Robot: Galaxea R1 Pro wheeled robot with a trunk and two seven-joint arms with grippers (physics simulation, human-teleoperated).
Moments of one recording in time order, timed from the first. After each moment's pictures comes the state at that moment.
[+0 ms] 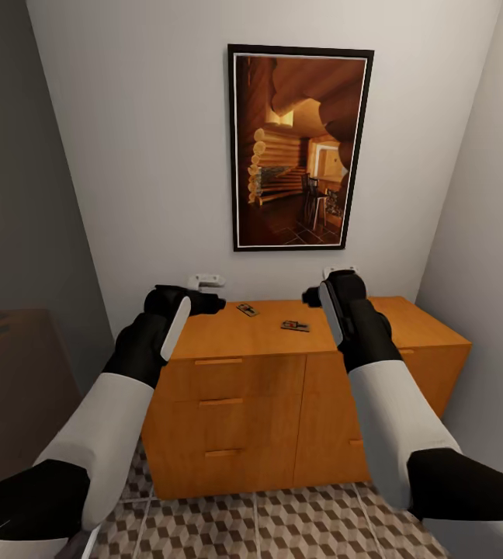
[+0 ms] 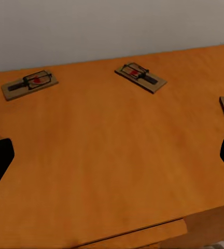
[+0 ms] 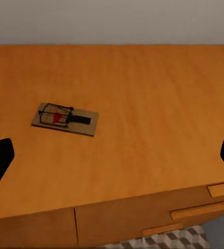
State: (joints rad) left arm -1.03 -0.14 -0.13 -1.04 0.08 0.91 0.08; right arm -1.09 0.17 0.01 -1.03 0.09 1.04 -0.25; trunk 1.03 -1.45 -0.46
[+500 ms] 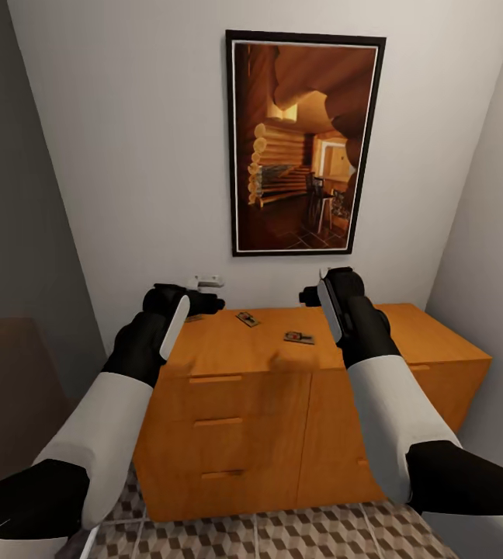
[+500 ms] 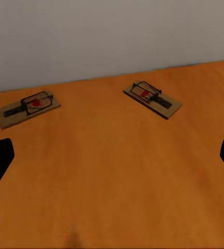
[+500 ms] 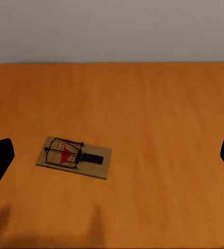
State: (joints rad) left arm -1.03 -0.14 -0.13 -1.05 0.08 0.93 0.08; right arm -1.11 0.17 0.01 -1.00 0.09 1.04 -0.22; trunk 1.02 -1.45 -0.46
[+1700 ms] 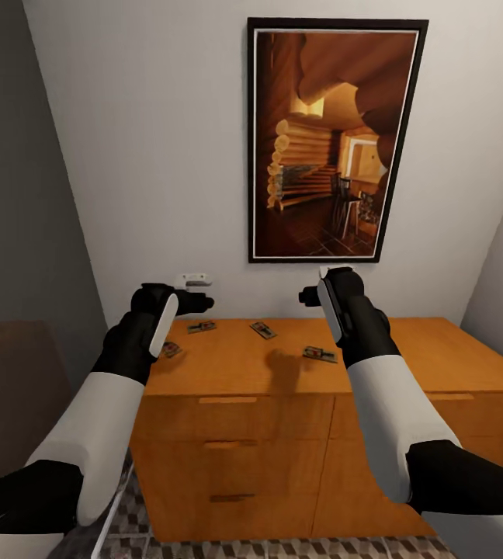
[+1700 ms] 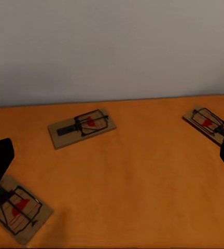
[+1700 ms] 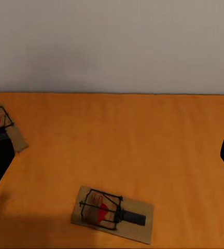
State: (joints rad) left arm -1.03 -0.11 -0.07 -1.05 0.08 0.94 0.08; right arm -1.11 0.17 0.01 -1.00 0.09 1.04 -0.21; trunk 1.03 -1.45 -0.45
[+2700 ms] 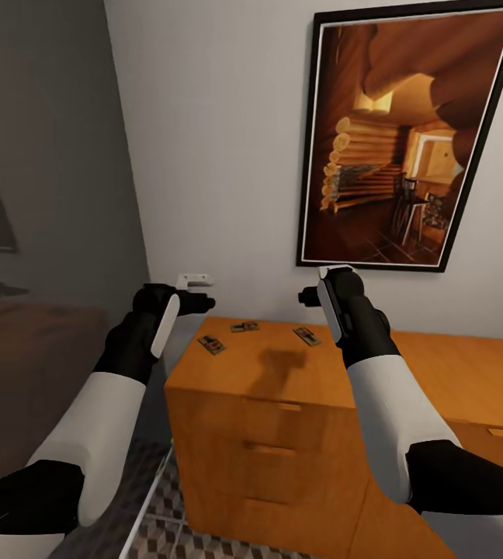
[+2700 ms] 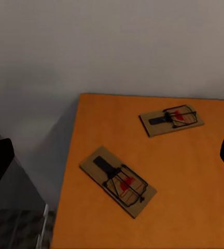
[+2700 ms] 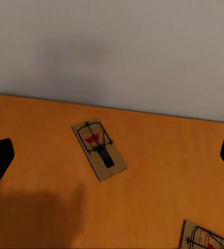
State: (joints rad) left arm -1.03 -0.11 -0.08 -1.04 0.08 0.94 0.08; right arm -1.11 0.17 0.01 -0.99 0.09 1.04 -0.21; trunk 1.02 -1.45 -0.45
